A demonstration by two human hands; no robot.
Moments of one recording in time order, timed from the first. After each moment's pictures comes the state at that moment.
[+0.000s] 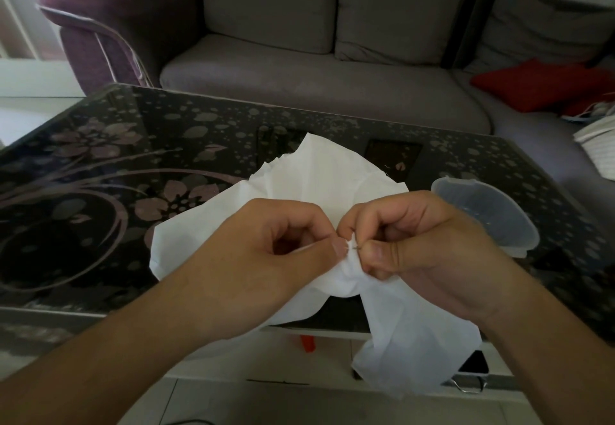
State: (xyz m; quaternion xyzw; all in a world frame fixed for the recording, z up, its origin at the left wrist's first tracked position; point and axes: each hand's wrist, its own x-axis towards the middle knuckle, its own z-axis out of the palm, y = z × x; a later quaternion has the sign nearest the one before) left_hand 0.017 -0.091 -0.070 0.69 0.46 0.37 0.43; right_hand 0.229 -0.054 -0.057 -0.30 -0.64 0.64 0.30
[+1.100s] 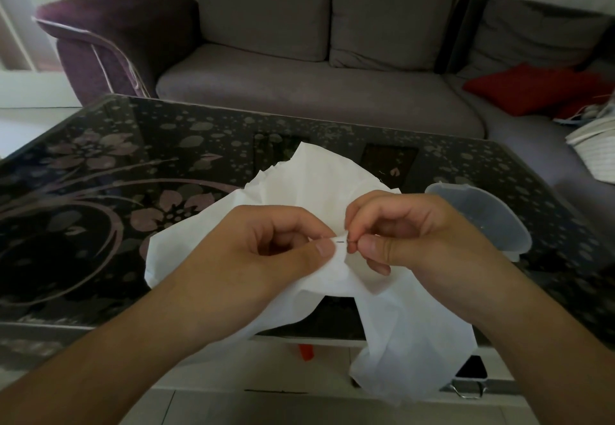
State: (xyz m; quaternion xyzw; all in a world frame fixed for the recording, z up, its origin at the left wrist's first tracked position) left_hand 0.015 -0.090 -0.066 0.63 0.44 0.41 0.50; right_hand 0.235 -0.057 -0.046 -0.41 -0.70 0.49 0.32
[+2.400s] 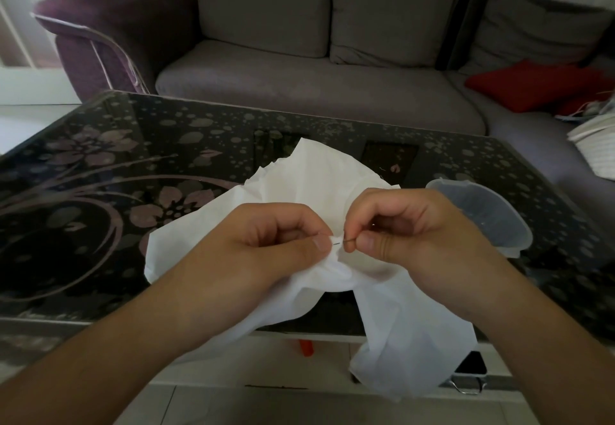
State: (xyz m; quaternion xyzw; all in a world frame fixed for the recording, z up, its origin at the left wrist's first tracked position) left_hand 0.017 -0.093 -0.063 0.61 0.41 0.40 0.54; right_hand 0.229 -0.061 -0.045 -0.41 -0.76 0.40 0.30
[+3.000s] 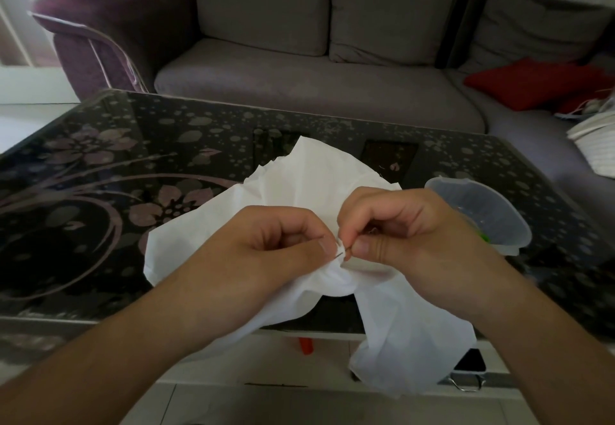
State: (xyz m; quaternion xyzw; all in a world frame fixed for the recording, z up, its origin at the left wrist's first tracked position) left_hand 0.020 -0.092 -0.065 0.62 0.41 0.39 0.54; right_hand 0.227 -0.060 -0.047 -0.38 -0.77 0.42 0.30
